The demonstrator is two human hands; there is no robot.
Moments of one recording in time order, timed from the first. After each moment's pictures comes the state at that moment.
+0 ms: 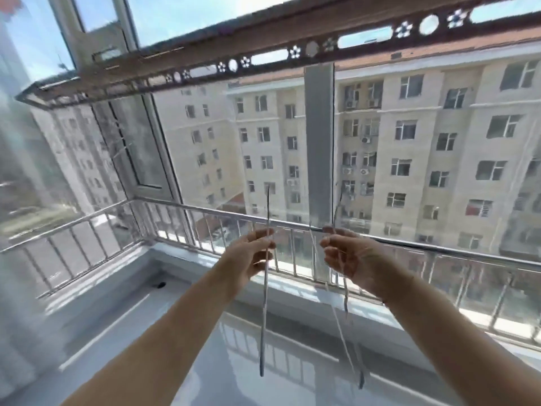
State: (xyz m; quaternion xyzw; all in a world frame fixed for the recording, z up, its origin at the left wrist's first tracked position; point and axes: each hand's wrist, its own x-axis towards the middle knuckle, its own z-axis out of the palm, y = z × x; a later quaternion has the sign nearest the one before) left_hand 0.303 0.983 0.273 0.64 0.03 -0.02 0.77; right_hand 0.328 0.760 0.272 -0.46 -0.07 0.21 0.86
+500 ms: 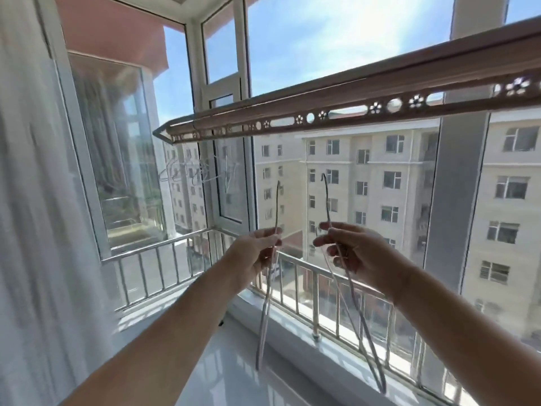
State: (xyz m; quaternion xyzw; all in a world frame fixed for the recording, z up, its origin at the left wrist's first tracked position) left_hand 0.388 1.242 0.350 0.62 0.07 0.13 0.77; right_hand 0.462 1.043 0.361 -0.55 -0.26 0.23 0.76
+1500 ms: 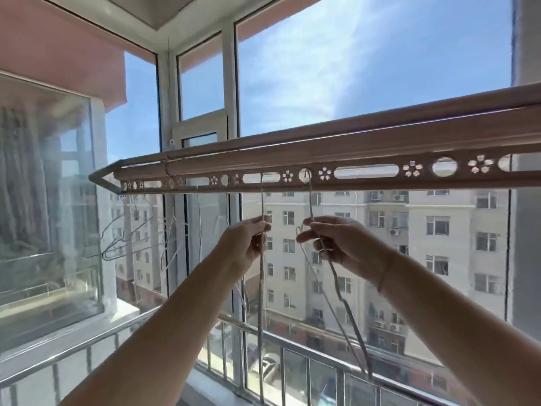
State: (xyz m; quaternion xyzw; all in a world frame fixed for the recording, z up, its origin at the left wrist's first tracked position) left_hand 0.652 1.536 0.475 0.58 -0.02 0.17 0.80; right_hand 0.678 1.350 0.480 -0.65 -0.28 0.08 0.71
